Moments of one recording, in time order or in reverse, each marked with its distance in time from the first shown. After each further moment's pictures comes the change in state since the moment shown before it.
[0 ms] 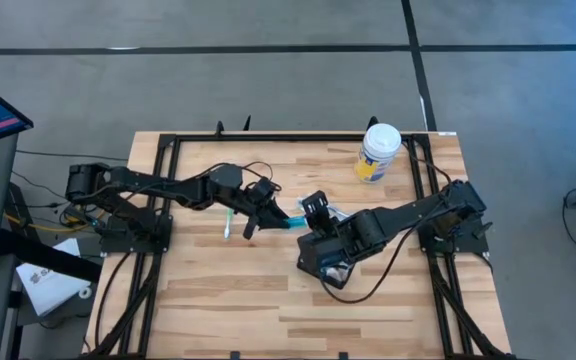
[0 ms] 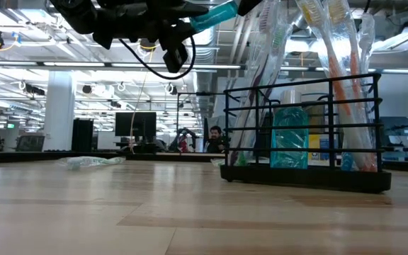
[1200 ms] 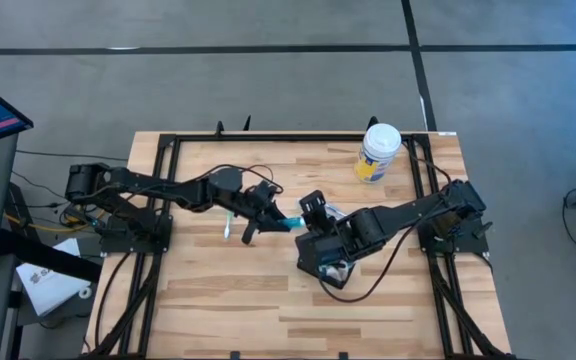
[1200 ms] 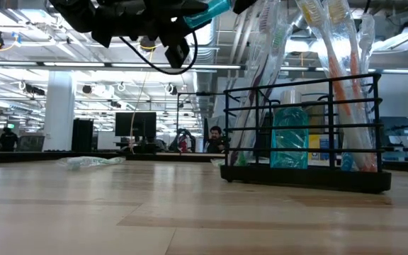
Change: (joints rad) left arm -0.025 0.000 0.000 0.008 -0.015 0.111; right arm -0.009 -0.001 0.000 0.041 -0.016 -0.023
